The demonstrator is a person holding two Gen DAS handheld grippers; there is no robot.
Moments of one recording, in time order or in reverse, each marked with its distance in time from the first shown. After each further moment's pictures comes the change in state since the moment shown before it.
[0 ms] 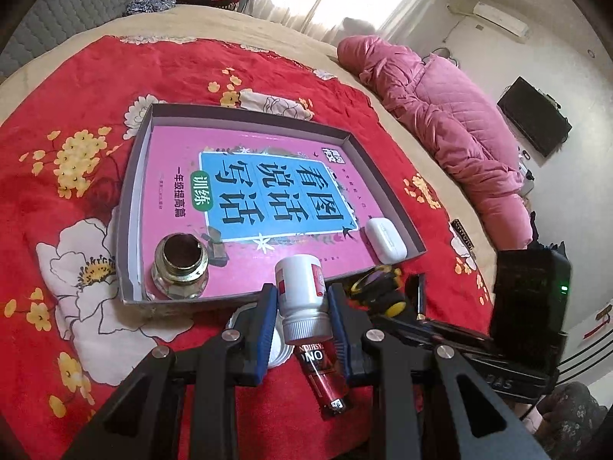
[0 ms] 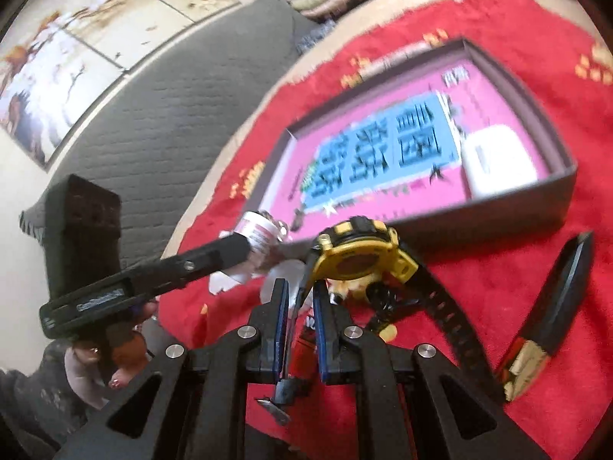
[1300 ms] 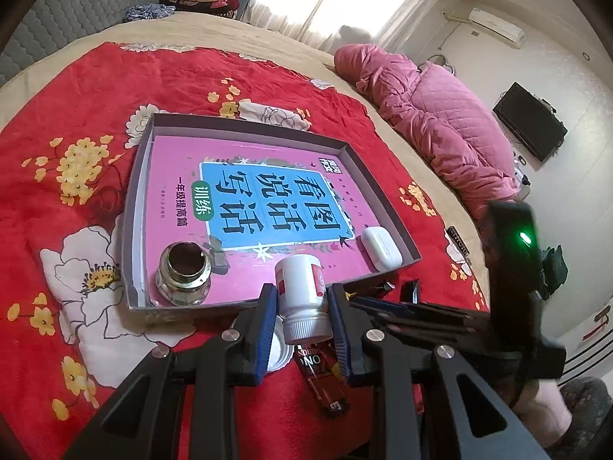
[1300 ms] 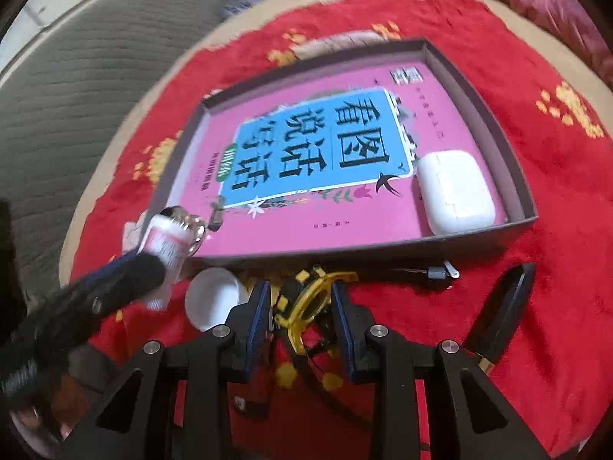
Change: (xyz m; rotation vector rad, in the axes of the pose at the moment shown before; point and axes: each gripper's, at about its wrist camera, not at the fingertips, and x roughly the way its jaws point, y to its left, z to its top) left arm -0.007 0.004 0.002 -0.002 -0.030 -0.014; right arm 0.047 0.008 0.032 0.055 0.221 -0.448
